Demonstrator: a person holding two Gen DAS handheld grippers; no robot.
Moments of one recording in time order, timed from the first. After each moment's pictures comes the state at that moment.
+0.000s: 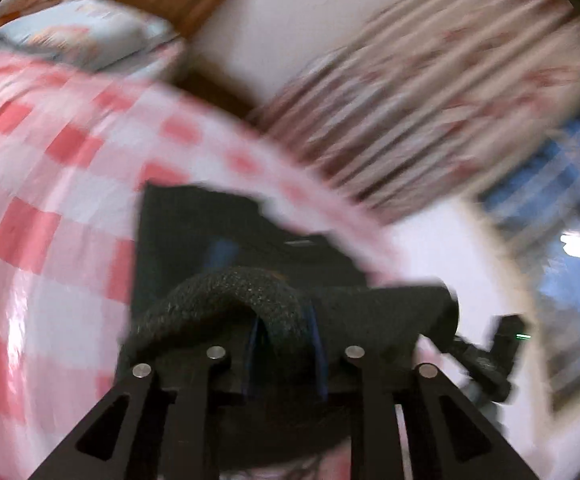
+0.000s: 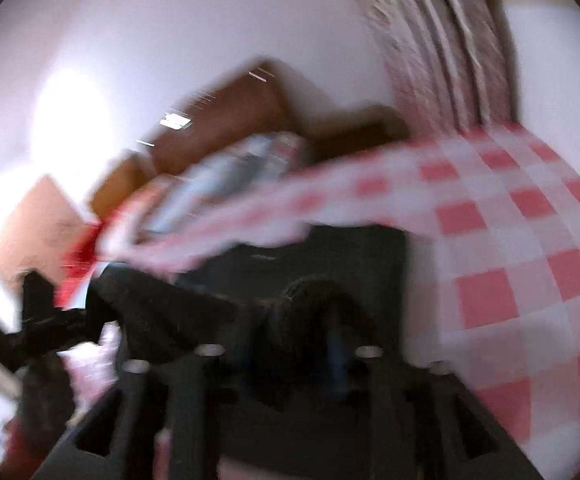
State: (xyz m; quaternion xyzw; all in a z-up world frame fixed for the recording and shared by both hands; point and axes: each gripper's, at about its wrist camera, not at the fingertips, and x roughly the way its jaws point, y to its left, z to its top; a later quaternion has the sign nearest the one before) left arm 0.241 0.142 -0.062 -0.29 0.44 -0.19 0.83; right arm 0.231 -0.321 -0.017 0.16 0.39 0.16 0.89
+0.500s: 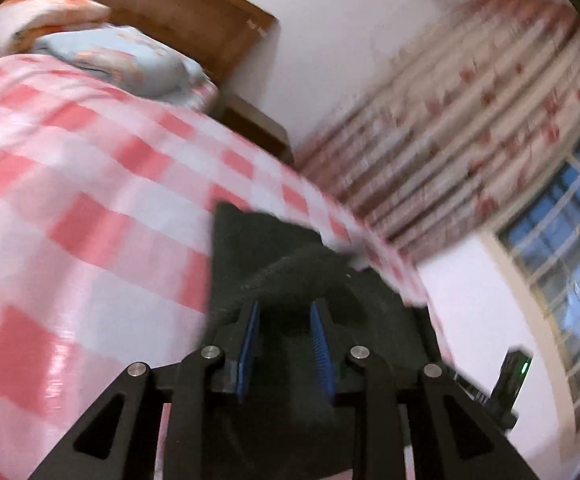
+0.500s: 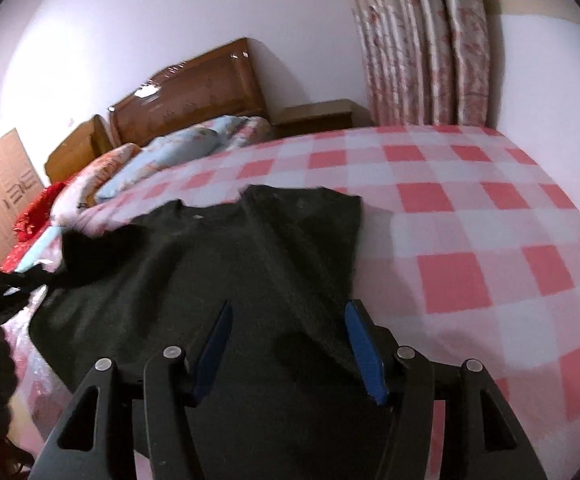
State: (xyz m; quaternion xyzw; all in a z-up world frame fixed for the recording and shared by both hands) left arm 0.190 0.189 -0.080 -0.33 0.33 -0.14 0.87; right arm 0.223 -0.329 -0.055 0.07 0.39 0.13 0.91
